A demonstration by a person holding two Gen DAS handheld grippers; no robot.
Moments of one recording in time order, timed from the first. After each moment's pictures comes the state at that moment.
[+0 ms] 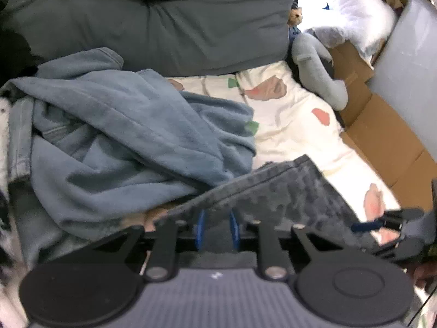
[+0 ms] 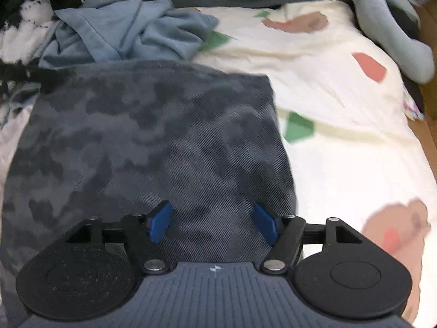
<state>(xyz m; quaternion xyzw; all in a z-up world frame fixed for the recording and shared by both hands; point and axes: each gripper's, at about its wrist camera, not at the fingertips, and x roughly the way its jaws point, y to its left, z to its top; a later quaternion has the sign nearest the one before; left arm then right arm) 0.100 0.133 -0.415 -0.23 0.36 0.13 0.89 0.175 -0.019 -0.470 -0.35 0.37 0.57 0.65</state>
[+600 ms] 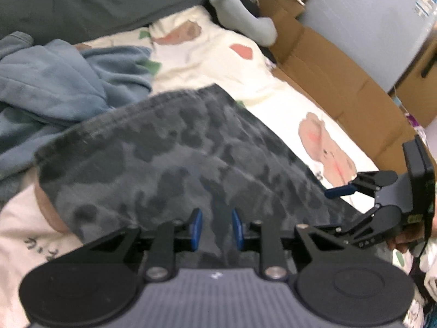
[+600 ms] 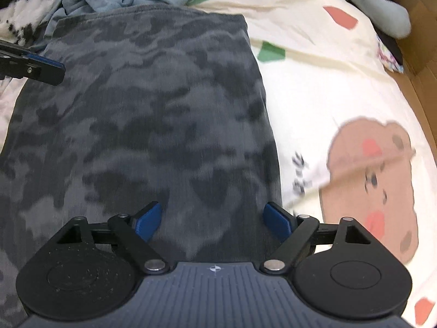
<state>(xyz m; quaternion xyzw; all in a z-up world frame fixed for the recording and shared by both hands) 0.109 0.040 -0.432 -0.19 0.43 -0.02 0.88 0.182 -0.119 -0.484 -0.37 0.40 0.54 0.64</state>
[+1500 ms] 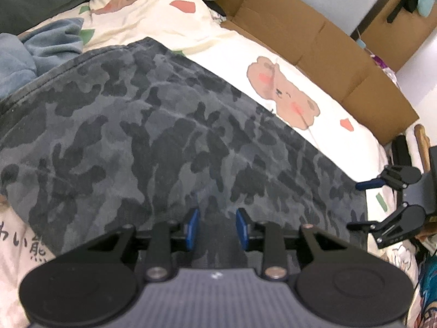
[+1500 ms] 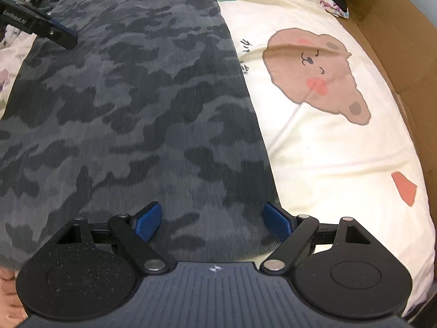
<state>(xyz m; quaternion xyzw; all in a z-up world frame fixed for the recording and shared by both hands) 0.099 -0.026 -0.443 -0.14 0.50 -0.11 0.85 0.160 -0.275 -0.475 -0.39 0.42 0.47 0.67</state>
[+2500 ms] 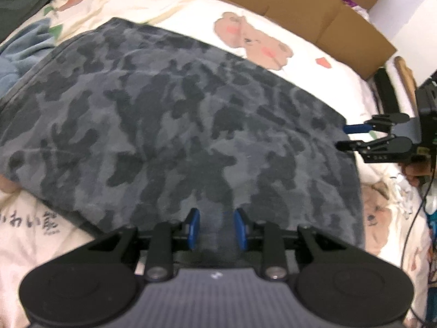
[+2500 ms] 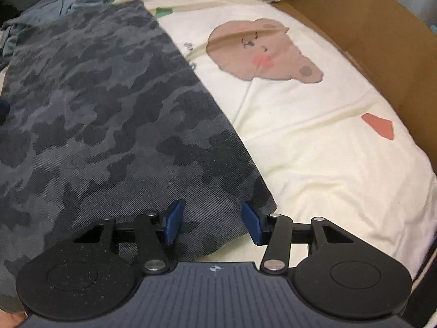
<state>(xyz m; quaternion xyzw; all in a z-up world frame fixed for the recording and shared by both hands) 0.067 -0.037 -0.433 -0.06 0.55 -0.18 0.81 0.157 -0.306 -0.479 -0.27 0.44 0.39 0.77</state>
